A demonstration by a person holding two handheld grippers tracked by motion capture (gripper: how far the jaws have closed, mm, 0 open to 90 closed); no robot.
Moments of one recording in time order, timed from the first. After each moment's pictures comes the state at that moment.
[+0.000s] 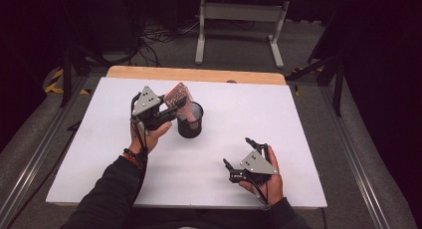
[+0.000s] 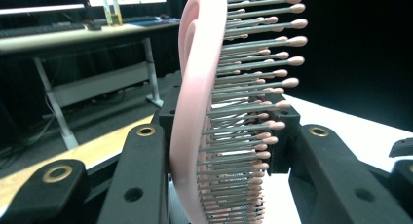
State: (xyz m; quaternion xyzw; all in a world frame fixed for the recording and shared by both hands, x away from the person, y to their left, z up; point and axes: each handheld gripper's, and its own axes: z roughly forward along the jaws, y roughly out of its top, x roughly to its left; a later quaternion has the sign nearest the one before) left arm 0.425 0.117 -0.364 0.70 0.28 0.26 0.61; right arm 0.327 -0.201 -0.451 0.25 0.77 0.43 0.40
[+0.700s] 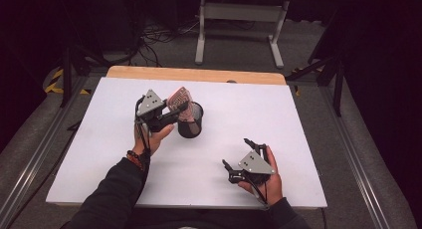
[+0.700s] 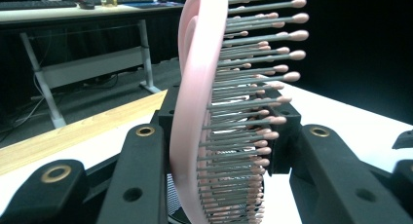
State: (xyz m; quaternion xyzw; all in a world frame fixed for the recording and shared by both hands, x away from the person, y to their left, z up) left arm 0.435 0.114 -0.381 0.71 0.29 0.24 0.60; right arm 0.327 -0.199 -0.454 0.24 0.78 0.42 0.39
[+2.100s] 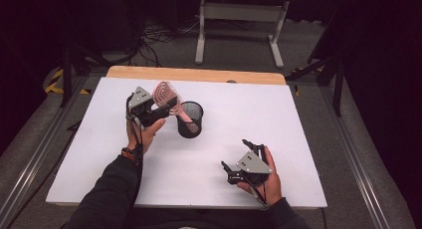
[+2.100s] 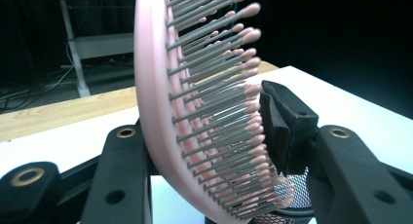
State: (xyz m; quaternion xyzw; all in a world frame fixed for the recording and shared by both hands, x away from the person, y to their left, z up) left arm 0.458 0.141 -0.398 0.69 0.37 0.23 0.58; right arm 0.329 -0.196 -0.457 0.24 0.79 0.41 0.39
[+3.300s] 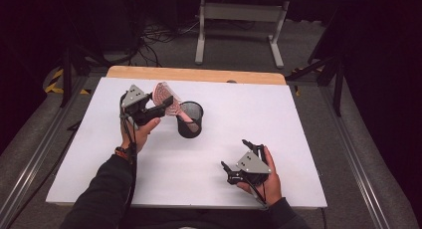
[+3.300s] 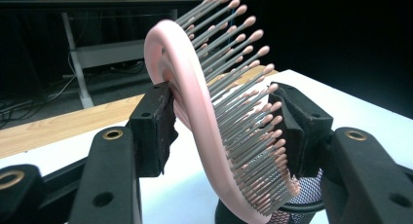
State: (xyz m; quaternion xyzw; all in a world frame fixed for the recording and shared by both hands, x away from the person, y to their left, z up) left arm 0.455 0.155 -0.388 0.69 0.35 0.25 0.59; right arm 0.329 -0.195 -0.458 0.24 0.79 0.41 0.39
